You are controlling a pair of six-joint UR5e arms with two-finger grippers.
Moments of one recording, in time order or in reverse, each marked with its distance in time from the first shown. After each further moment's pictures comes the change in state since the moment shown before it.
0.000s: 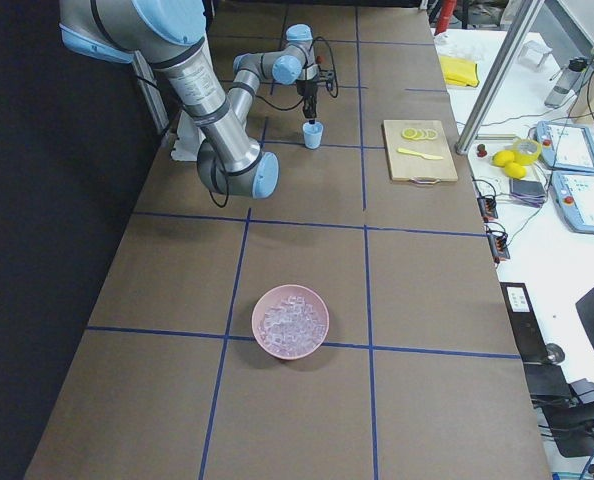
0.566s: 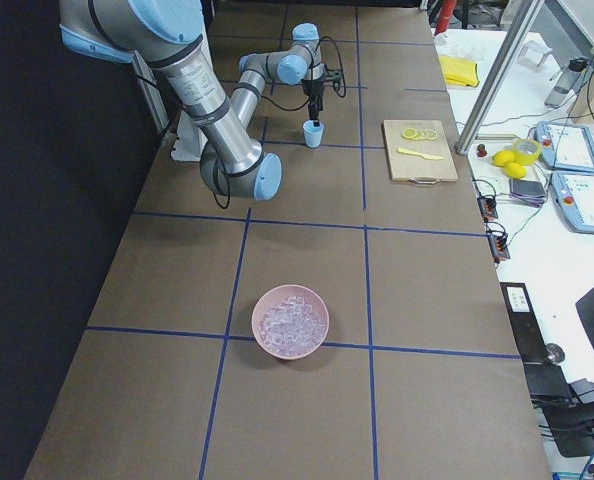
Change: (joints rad) left arm 0.000 0.000 -0.001 -0.001 0.000 0.000; right arm 0.100 -0.057 0.043 0.000 0.084 -0.110
